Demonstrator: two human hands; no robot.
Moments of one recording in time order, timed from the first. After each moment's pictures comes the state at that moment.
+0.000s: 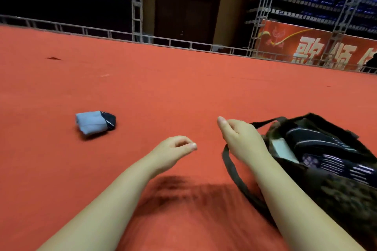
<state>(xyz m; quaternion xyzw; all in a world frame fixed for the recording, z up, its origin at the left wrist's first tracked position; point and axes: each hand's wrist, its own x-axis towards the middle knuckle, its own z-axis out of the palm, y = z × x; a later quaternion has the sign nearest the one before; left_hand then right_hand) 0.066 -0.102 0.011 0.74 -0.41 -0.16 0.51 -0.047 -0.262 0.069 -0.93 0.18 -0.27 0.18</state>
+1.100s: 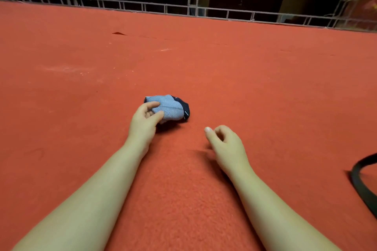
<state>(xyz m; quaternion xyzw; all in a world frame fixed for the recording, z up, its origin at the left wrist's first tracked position) 0.277 0.049 -0.071 0.69 -0.05 0.06 0.72 0.186 -0.130 -0.087 -0.87 0.11 -0.19 0.44</state>
